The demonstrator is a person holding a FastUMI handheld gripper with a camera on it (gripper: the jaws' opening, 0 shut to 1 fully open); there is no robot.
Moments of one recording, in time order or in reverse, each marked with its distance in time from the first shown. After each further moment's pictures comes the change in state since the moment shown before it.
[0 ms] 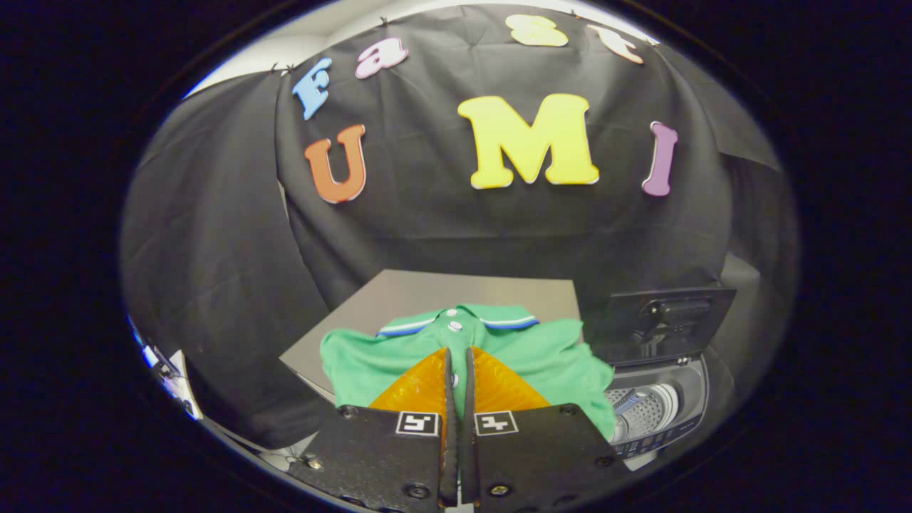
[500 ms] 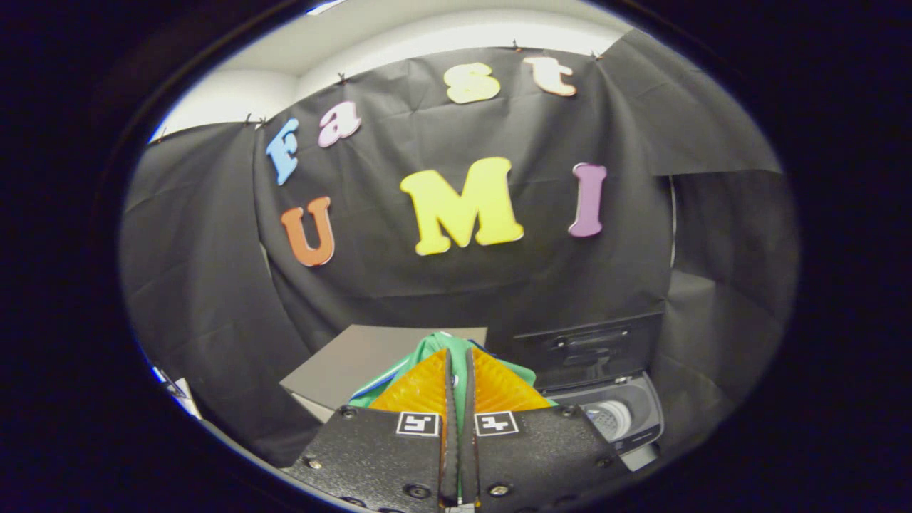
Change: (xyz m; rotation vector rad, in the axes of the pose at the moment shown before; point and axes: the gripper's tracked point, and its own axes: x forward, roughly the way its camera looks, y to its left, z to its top) arm -0.125 -0.124 0.057 0.074 -0.203 -0.123
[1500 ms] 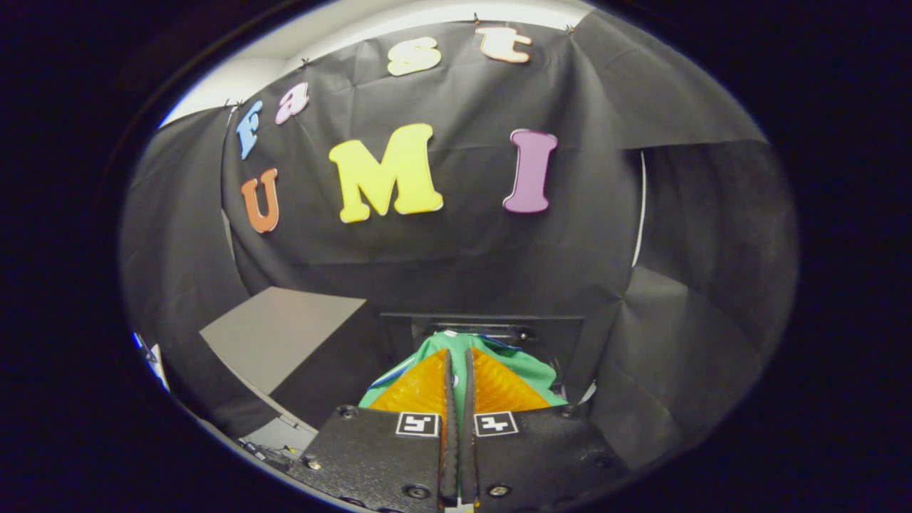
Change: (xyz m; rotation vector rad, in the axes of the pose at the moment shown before) arm 0.079 -0.220 -0.048 -0.075 0.174 0.012
